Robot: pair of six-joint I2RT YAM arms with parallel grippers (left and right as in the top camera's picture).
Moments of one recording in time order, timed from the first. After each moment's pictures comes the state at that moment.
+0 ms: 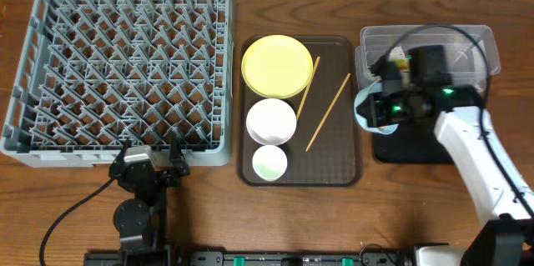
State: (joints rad) left arm 0.12 0.01 0.02 -0.11 0.00 -0.07; right arm 0.05 1.50 1.07 -0.77 -0.53 -0.03
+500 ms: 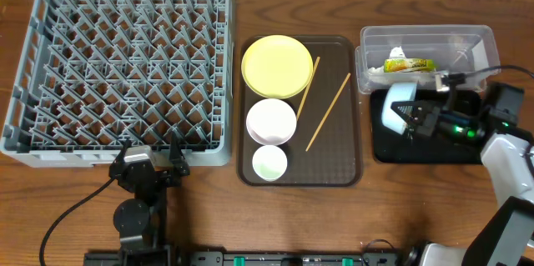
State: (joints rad) left arm 0.12 0.01 0.02 -0.11 0.00 -0.07; right arm -0.40 1.50 0.82 -0.48 -1.18 -0.11
